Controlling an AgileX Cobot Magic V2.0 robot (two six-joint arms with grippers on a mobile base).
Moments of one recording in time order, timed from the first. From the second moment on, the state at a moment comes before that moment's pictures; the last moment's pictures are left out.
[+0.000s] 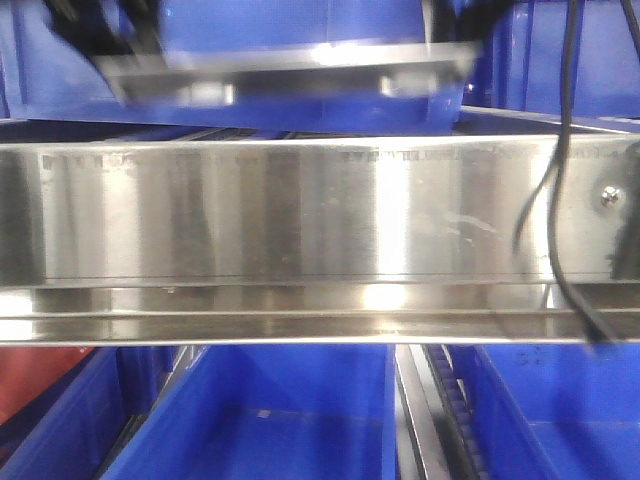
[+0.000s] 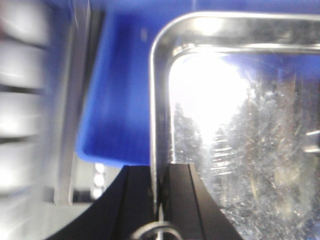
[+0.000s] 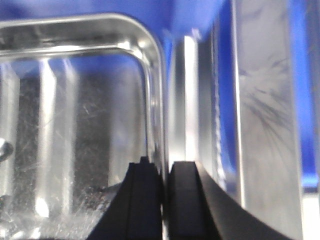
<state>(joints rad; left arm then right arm) -0.50 1.65 -1.55 0.23 1.05 -0.61 0.52 1.76 -1.74 -0.14 1.20 0.56</state>
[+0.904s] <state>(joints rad) -0.96 1.24 -1.21 0.57 1.16 -1.12 1.03 1.29 -1.25 -0.56 1.29 1.15</state>
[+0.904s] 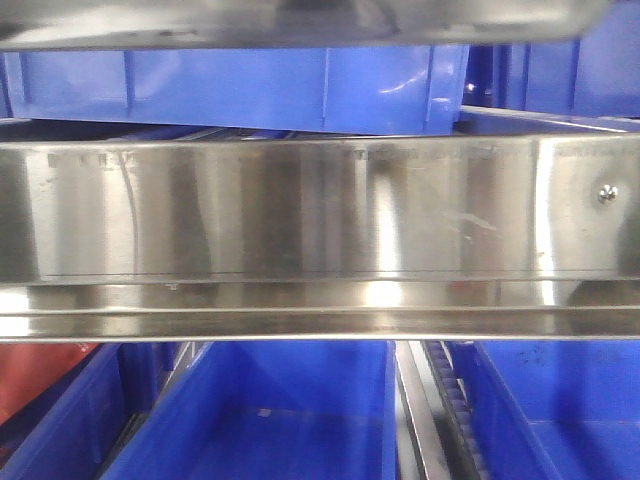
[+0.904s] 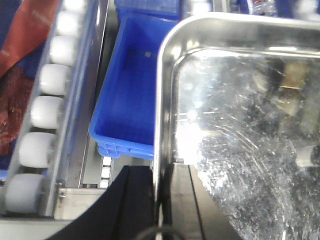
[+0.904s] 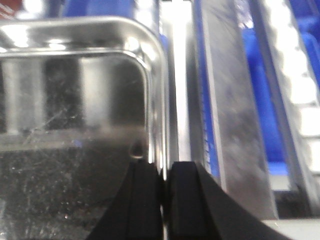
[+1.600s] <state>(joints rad) -0.96 1.24 -1.21 0.59 1.17 -1.09 1.03 1.28 -1.25 -0.57 1.27 1.16</state>
